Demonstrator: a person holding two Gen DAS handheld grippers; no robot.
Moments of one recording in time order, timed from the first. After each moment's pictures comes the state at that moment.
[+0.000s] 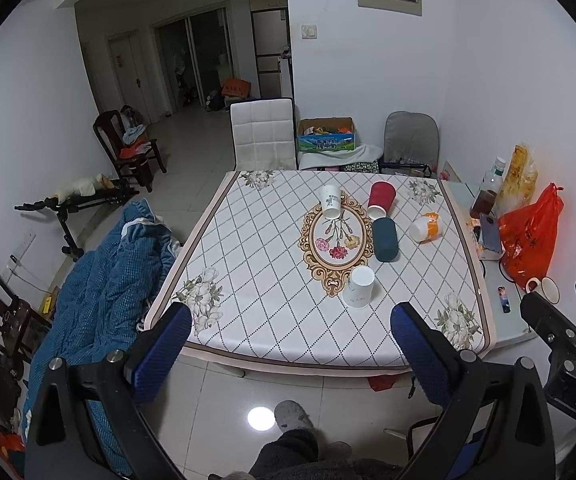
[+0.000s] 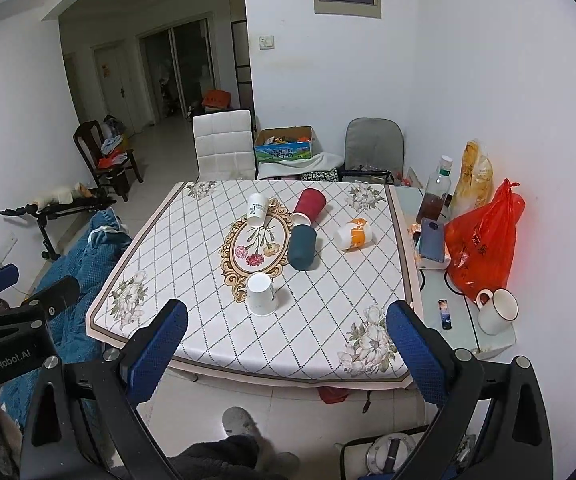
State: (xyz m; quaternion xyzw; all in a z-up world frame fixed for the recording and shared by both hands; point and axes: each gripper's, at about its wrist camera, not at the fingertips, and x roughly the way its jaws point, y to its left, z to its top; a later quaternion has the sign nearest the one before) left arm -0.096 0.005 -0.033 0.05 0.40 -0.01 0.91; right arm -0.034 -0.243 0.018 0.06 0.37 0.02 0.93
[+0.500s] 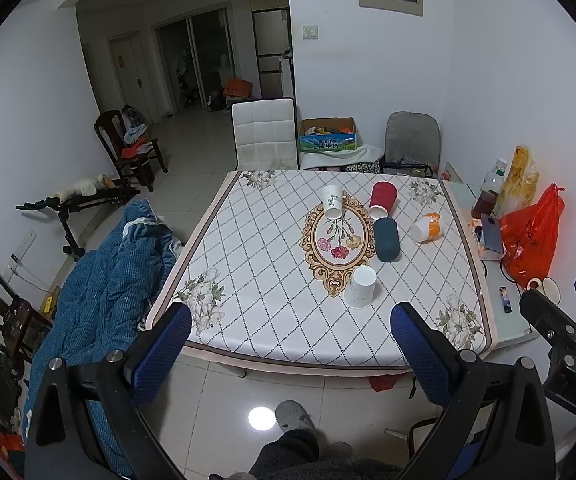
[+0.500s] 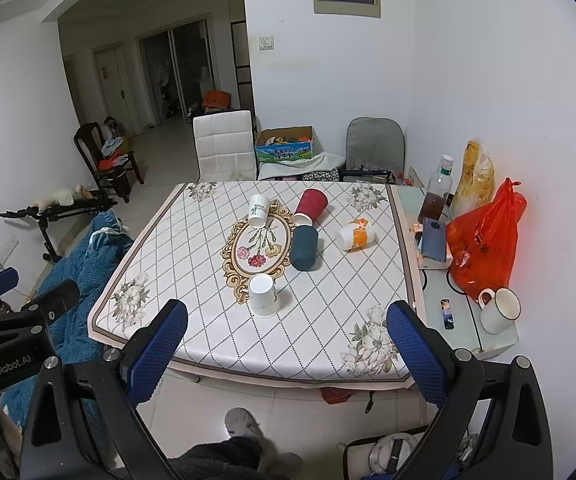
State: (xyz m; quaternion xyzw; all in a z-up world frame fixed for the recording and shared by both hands) left arm -0.093 0.009 -0.031 0.06 0.40 -0.01 0.91; right arm -0.032 -0.242 0.016 0.06 0.37 0.02 0.93
